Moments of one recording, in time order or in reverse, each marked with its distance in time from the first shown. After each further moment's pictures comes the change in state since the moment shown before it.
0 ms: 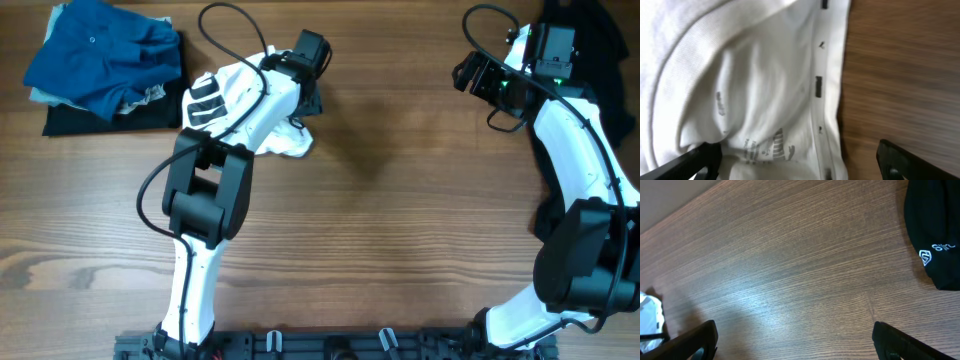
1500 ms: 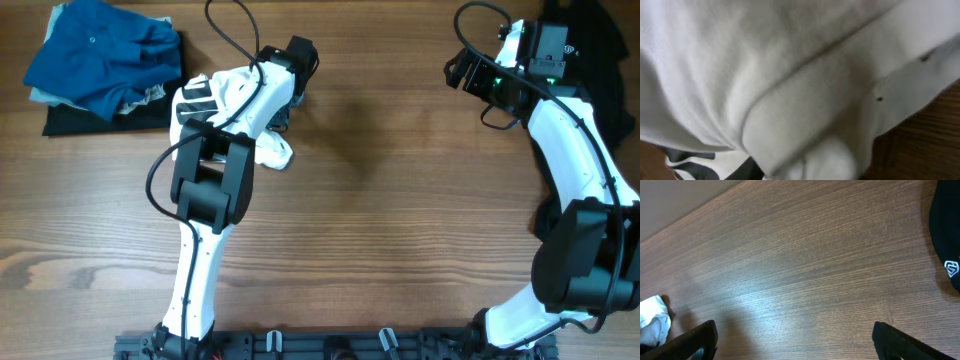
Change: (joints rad) left arm 0.042 0.142 0.140 -0.280 -0.228 0.187; right arm 0.027 0.000 0.000 0.039 -0.026 0.000
